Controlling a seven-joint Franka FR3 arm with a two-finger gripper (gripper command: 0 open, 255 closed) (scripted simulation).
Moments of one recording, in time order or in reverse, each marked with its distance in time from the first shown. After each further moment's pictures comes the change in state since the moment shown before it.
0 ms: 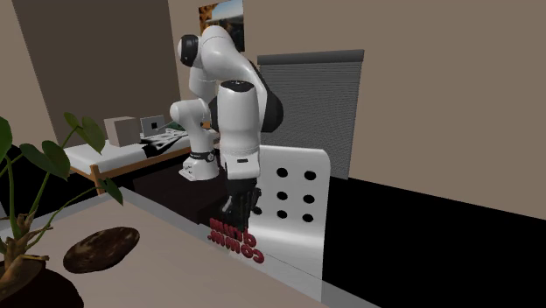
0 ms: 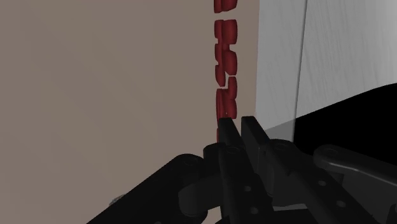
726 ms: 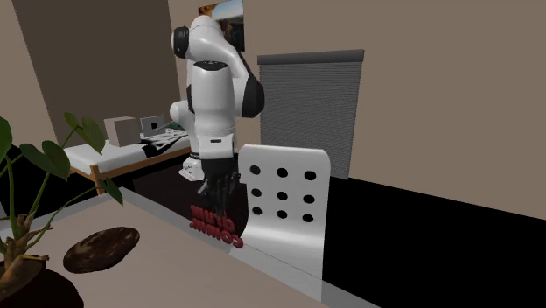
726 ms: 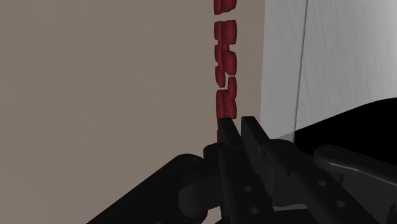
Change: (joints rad) arm -0.023 -0.138 -0.039 -0.114 -0.033 -0.022 -0.054
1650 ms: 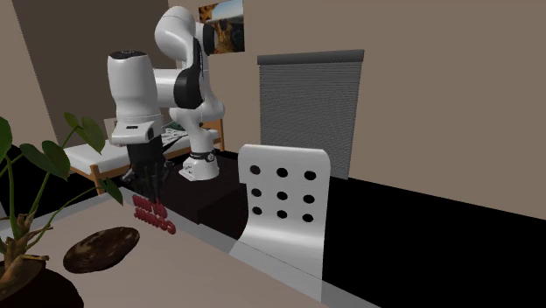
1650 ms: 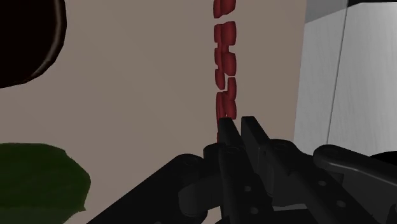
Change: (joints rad) arm -0.138 -0.220 -0.121 -0.259 -0.064 0.049 -0.242
